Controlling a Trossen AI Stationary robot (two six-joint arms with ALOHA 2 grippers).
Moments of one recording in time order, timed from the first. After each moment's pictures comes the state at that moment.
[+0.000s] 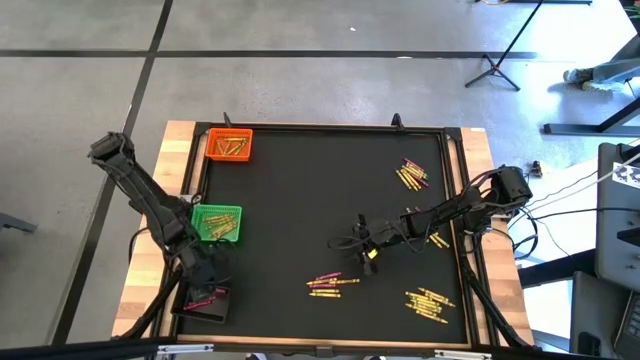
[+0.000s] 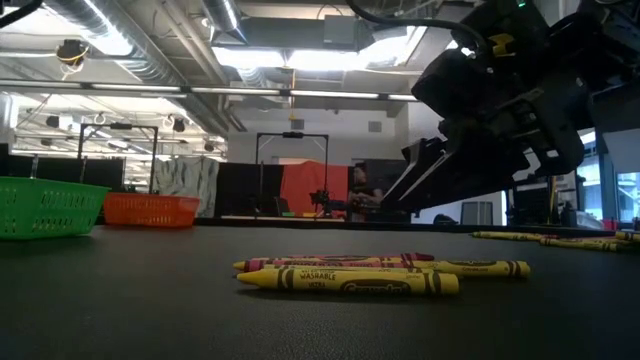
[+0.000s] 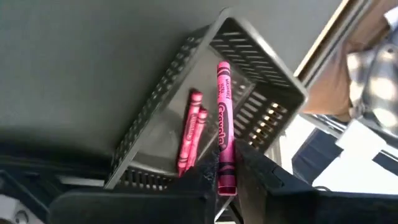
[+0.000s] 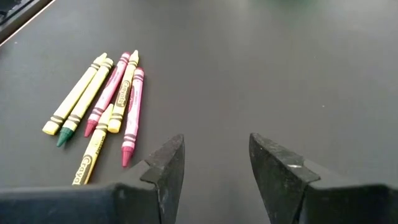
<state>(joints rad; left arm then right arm) -0.82 1.10 0.68 -0.70 0.26 -1.44 0.24 1.71 0.59 0.56 0.00 0.02</state>
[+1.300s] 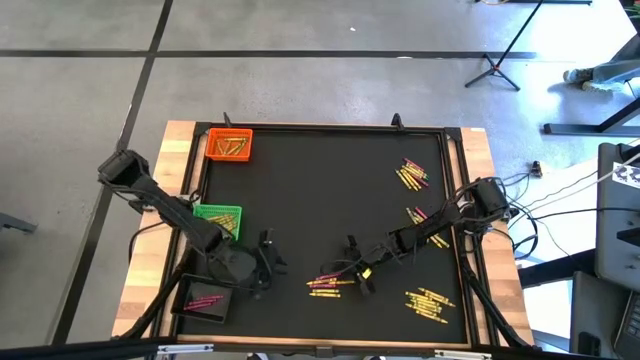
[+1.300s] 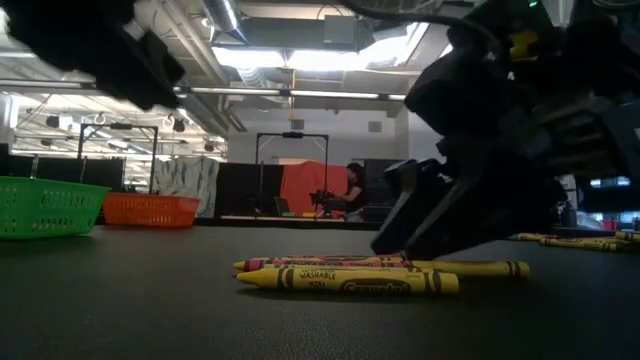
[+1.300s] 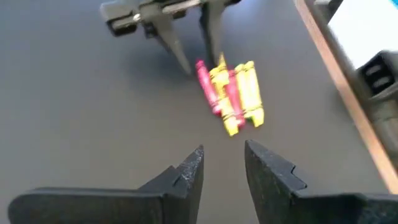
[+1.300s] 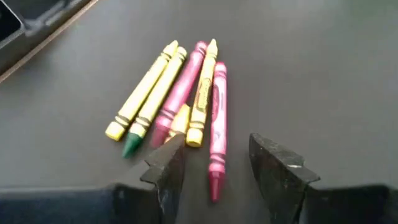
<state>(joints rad) -0.58 1.42 0.68 0.05 -0.38 -0.39 0.34 1.91 0.69 0.65 -0.08 0.04</state>
